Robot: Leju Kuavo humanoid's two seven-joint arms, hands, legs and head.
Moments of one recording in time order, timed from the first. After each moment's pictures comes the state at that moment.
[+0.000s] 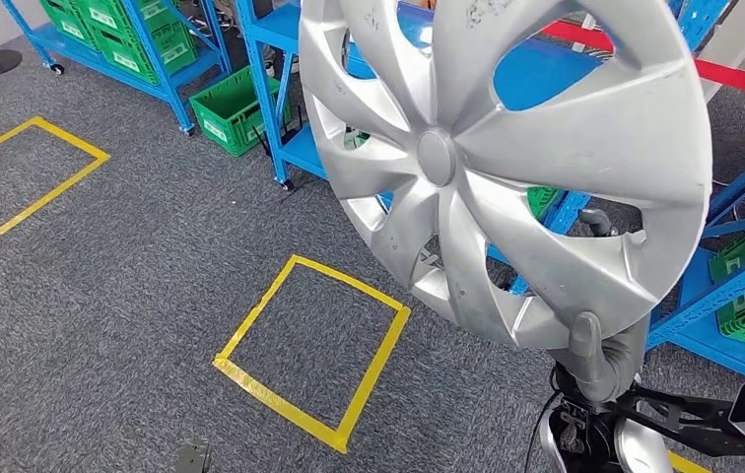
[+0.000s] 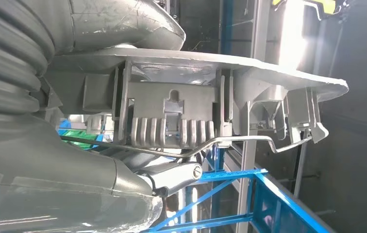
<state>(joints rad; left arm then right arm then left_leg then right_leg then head) -0.05 0.01 -0.63 -0.26 0.71 0.31 -0.48 0.00 -0.11 0.10 -1.98 -0.23 0.33 -0.32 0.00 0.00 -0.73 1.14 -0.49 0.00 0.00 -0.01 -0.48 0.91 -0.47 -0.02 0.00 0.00</state>
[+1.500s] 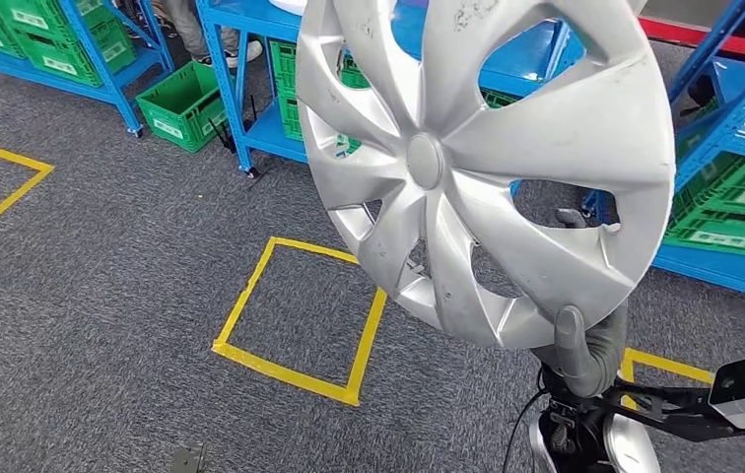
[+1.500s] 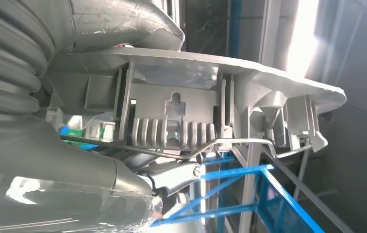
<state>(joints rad) -0.04 0.01 -0.63 -0.25 0.72 0.31 -0.47 -0.02 -0.11 0.13 -1.94 -0.30 0.33 -0.29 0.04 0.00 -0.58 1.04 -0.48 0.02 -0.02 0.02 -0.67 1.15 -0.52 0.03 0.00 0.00</state>
